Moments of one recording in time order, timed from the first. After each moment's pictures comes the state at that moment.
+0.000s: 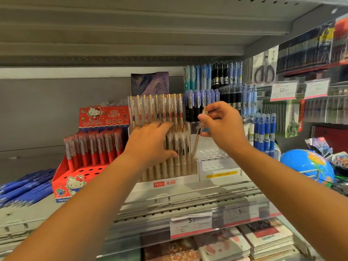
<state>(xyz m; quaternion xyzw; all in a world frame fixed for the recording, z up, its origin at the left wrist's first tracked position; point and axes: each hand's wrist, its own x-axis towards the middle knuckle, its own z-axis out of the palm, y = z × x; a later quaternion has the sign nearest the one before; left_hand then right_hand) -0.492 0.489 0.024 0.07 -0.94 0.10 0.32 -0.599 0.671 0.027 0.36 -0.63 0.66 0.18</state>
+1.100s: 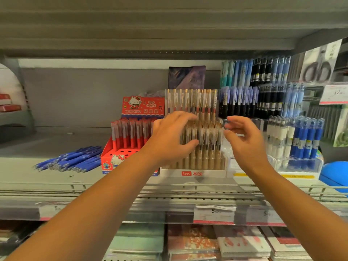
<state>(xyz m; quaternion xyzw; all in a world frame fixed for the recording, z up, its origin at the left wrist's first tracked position) -0.435 0.495 0.020 0.02 -0.92 -0.11 0.37 -0.575 0.658 -0.013 0.42 -0.60 0.65 0.19</state>
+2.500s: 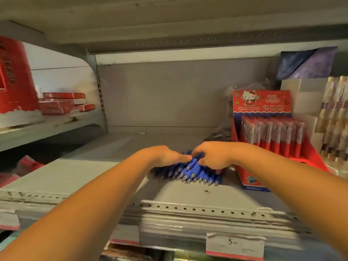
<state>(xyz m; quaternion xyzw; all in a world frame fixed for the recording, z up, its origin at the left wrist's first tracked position) -0.276 0.146 -0.010 0.38 -0.89 -0.24 -0.01 -0.393 0.280 0.004 0.53 -0.83 0.09 -0.14</state>
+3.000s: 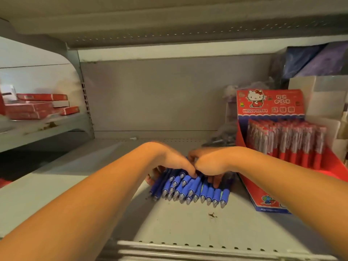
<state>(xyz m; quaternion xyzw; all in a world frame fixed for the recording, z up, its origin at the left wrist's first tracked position) -0.331 0.123 0.004 0.38 -0.87 -0.25 -0.18 -0.408 0.244 0.002 0.48 -0.85 0.09 -0.19</state>
